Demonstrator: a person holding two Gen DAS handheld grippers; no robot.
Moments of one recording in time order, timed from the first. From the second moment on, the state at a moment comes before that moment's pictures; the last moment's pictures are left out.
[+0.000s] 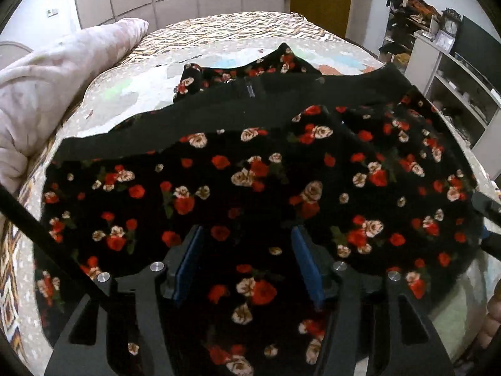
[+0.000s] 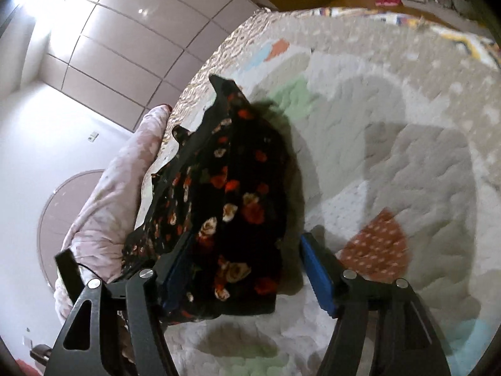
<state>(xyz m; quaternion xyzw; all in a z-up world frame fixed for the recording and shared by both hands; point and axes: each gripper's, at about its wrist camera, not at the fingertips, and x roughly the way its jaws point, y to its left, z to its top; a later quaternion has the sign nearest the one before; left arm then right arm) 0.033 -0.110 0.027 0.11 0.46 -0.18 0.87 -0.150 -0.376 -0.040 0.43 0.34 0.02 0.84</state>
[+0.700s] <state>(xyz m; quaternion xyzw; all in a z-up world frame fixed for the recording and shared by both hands) 0.026 -0.112 0.021 0.12 0.43 -0.17 0.88 -0.092 -0.347 -0.049 0.41 0.33 0.01 0.85</state>
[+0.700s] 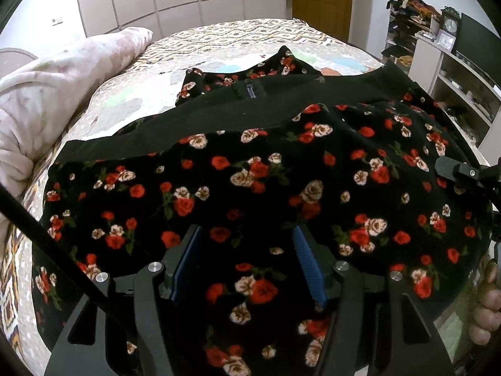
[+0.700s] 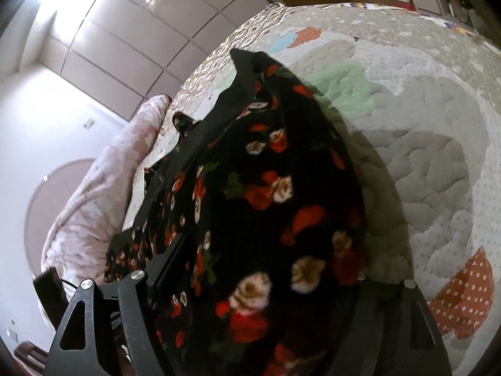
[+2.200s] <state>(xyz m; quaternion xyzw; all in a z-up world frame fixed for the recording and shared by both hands) -0.009 0.235 0.110 -0.20 0.36 -0.07 0.91 -0.057 -0.028 0.119 0.07 0.33 0.22 0.91</state>
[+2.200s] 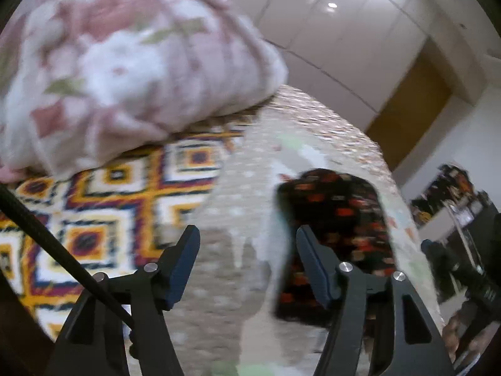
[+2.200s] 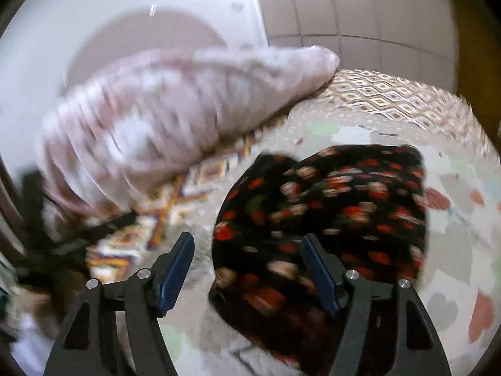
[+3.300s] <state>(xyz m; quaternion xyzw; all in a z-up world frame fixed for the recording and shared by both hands) 0.050 0.195 0.045 -0.19 0.45 -0.11 0.87 0.056 0.005 0.082 0.02 0.42 0.19 0.89</state>
